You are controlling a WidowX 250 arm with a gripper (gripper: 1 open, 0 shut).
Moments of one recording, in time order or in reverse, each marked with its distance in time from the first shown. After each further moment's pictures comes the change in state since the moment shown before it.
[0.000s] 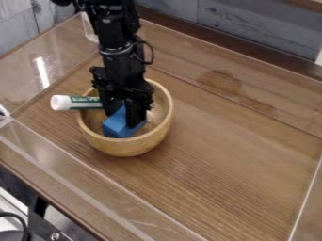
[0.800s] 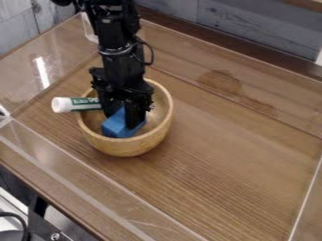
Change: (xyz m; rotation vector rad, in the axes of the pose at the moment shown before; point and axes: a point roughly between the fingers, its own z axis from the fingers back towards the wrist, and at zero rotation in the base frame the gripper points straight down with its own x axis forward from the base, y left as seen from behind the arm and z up) arm -0.002 -0.001 0.000 -0.003 0.015 0.000
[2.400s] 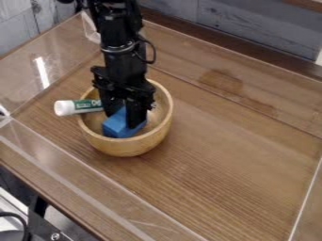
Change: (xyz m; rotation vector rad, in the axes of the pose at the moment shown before) arm 0.001 -0.005 0.003 -0.001 0.019 -0.017
